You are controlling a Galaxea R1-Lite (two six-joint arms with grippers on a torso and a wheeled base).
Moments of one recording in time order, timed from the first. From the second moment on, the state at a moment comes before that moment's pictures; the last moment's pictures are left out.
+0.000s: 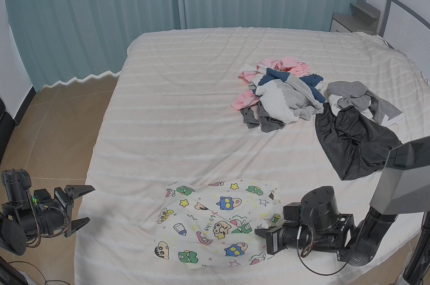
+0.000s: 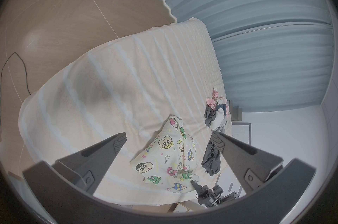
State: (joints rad) left arm 0.25 1.59 -0.07 -0.90 -0.57 -0.96; right arm 0.73 2.11 -0.36 -1.13 0.06 0.38
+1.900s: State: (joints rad) left arm 0.04 1.59 -0.24 -0.70 -0.62 -0.92; right arm 0.48 2.26 -0.22 -1.50 0.08 0.50
